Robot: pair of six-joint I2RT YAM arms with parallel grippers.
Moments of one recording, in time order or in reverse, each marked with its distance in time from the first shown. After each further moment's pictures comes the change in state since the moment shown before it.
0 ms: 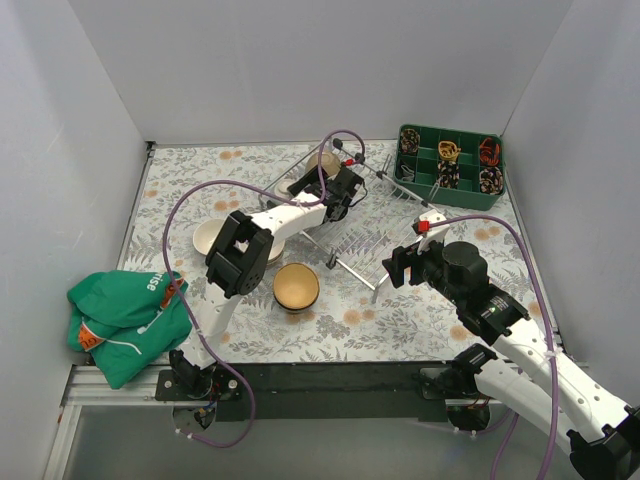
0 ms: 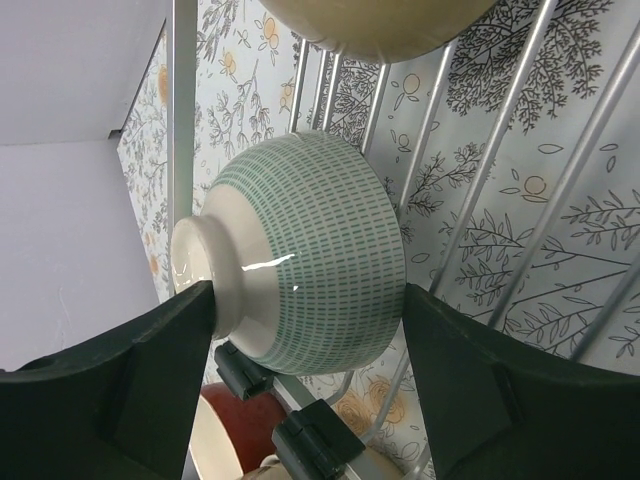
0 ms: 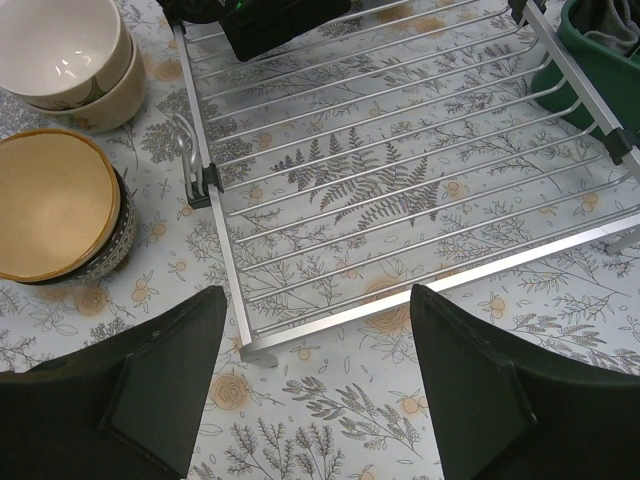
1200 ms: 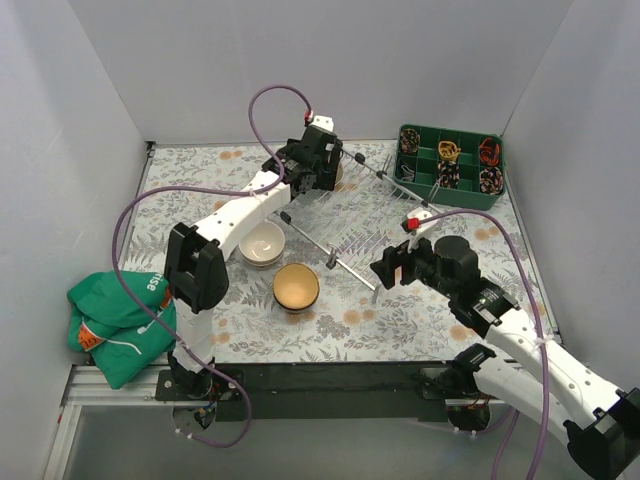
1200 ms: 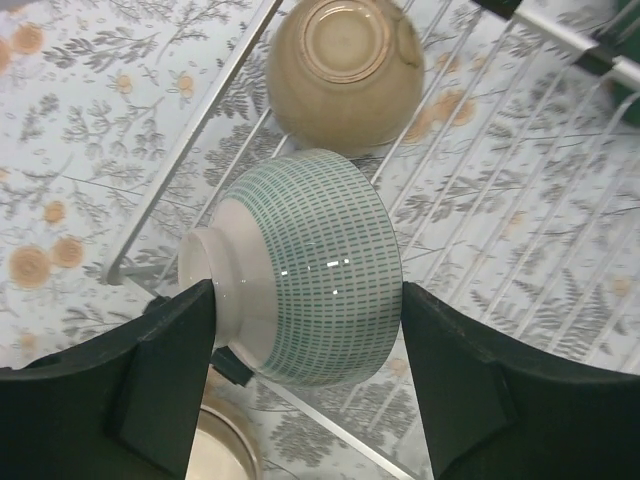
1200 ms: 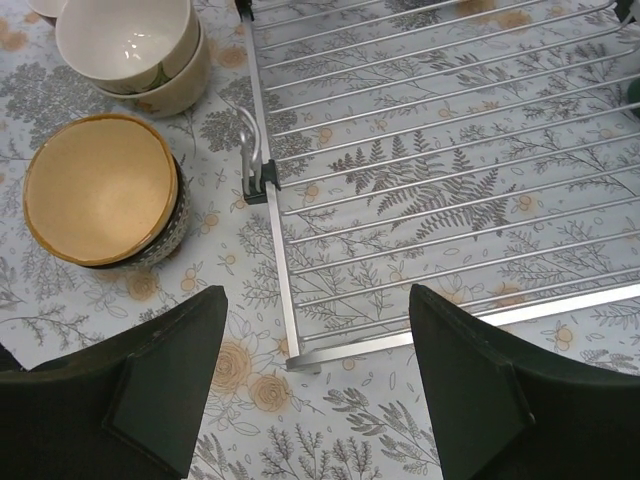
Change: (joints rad) left arm 0.074 -0.285 0.047 -0.120 0.409 -0.513; right arm 0.000 0.076 0.002 0.056 -0.128 0.018
